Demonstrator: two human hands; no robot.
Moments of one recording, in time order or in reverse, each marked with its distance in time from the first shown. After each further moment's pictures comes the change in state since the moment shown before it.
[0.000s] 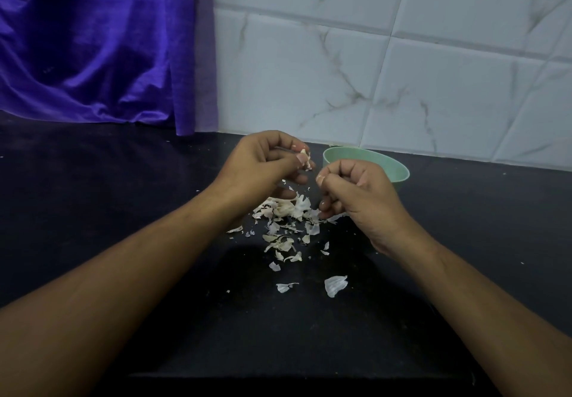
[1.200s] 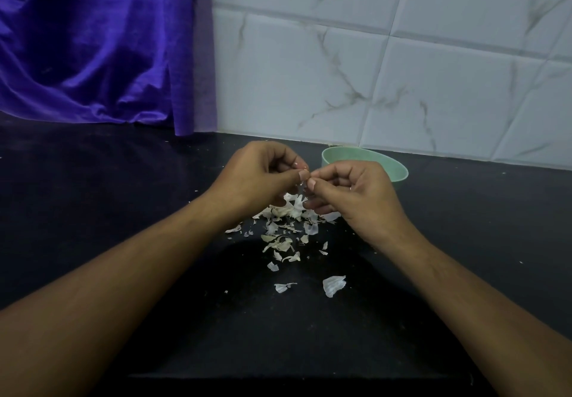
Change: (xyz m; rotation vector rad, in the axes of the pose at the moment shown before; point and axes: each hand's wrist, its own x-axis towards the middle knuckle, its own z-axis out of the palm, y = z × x) left_hand 0.006 -0.011 -0.005 0.368 -0.004 0.077; right_hand 0.000 0.006 -0.003 -0.083 -0.044 -0.086
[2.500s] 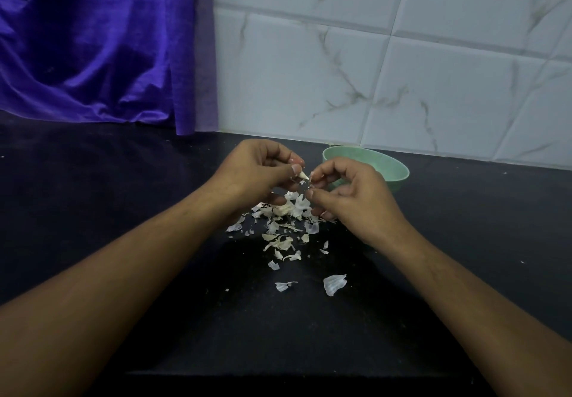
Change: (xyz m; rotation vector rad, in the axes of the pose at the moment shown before) left_hand -0.003 0.009 -0.002 -0.242 -0.012 -0.197; right_hand -0.001 -0.001 0.001 -0.153 0.012 0.016
